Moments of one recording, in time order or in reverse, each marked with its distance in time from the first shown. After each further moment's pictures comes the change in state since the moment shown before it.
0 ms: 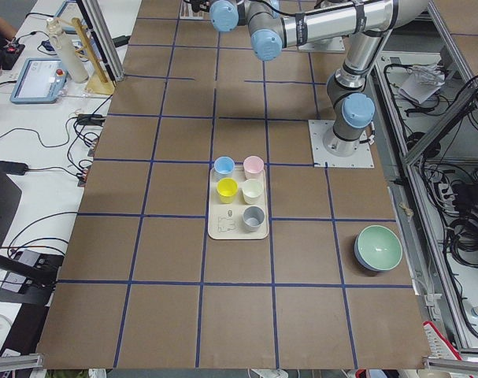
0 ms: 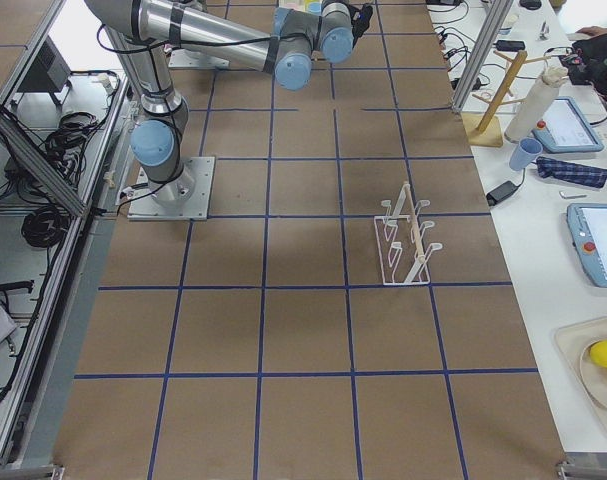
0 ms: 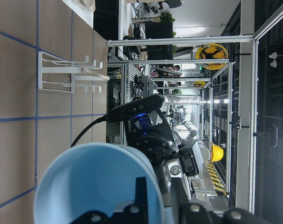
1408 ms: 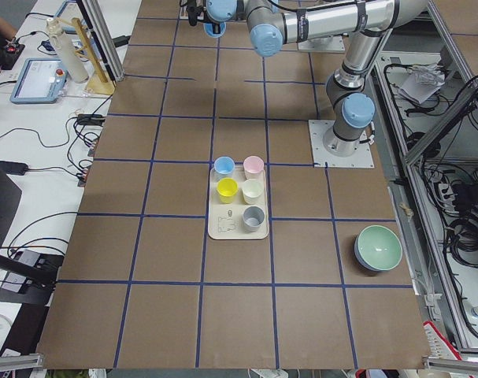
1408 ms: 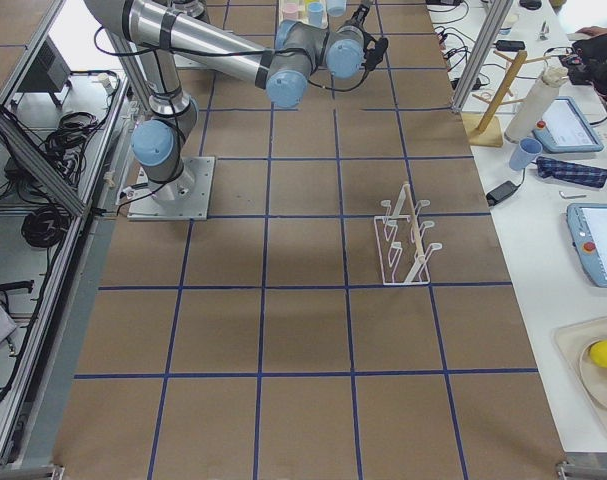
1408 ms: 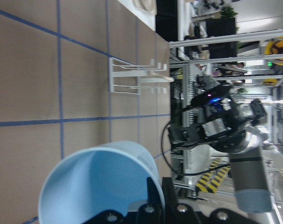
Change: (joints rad) left arm 0.059 -0.005 0.070 -0.006 0.614 0.010; right arm -0.188 -0.020 -0.055 -0.014 -0.369 0.144
